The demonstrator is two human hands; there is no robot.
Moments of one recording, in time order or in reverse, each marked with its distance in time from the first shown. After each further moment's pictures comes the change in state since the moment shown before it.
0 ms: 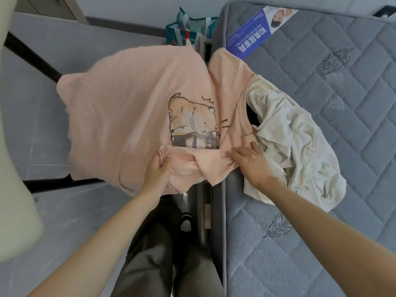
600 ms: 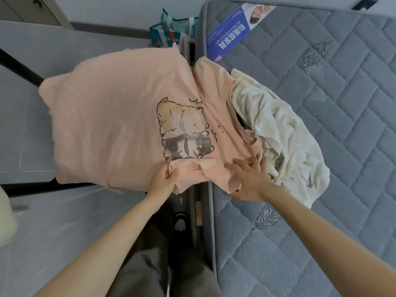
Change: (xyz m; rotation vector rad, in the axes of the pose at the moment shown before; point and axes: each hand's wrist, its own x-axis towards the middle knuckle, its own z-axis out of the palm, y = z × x) left_hand -0.013 -0.030 0.039 0.283 -0.166 0.034; right_hand -0.057 0.008 -0.012 0.081 -0.535 0.258
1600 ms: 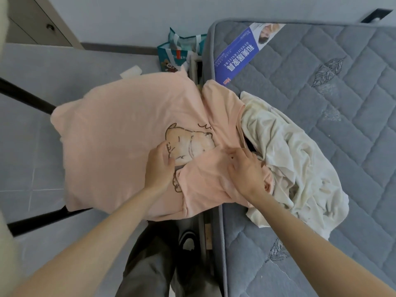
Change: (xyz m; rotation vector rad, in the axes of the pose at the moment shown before) left_hand 0.074 0.072 -0.043 0.228 0.261 0.214; right_hand 0.059 -0.042 -0.062 0.572 0.585 0.135
